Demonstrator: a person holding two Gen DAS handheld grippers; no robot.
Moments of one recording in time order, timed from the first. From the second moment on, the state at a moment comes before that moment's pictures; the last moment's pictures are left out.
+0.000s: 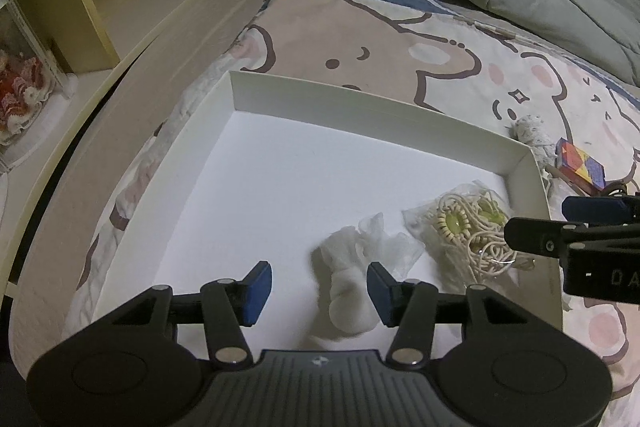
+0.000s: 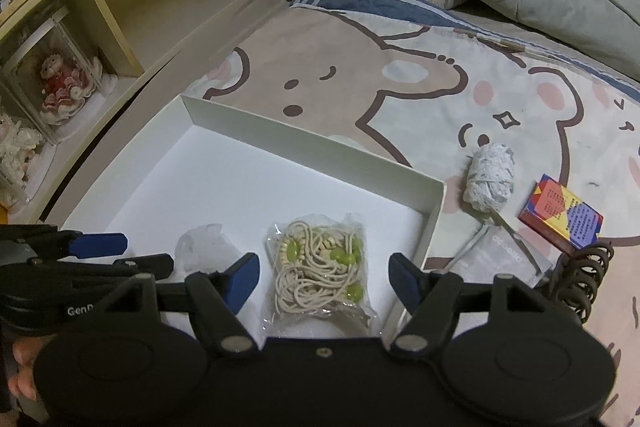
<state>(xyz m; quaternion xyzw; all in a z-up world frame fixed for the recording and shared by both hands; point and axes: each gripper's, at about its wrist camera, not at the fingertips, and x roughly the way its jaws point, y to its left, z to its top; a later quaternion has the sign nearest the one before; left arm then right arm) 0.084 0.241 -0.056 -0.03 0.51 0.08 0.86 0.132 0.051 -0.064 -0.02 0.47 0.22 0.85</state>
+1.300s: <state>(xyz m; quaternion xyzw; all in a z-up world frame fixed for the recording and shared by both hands) 0.050 0.197 -0.018 -0.04 0.47 0.08 0.88 0.102 -0.013 -0.027 -0.03 0.44 0.21 0.87</state>
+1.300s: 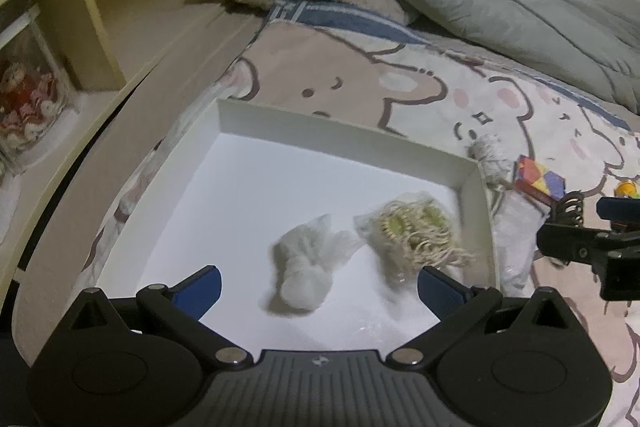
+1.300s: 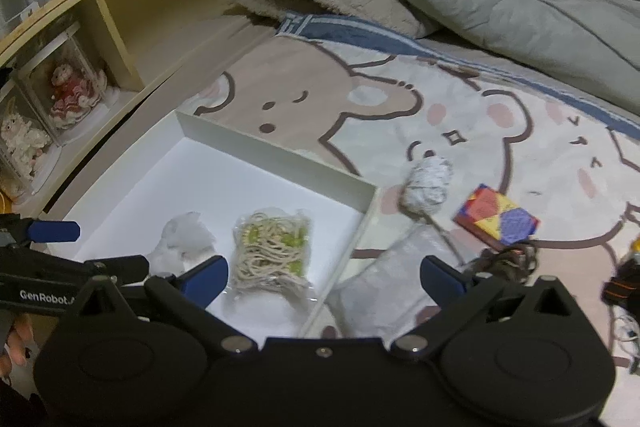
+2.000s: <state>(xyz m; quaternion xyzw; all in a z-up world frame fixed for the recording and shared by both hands) 0.078 0.089 0.001 0.00 0.43 0.02 0.90 0.095 -0.149 -0.017 -0.01 0.41 0.11 0.91</state>
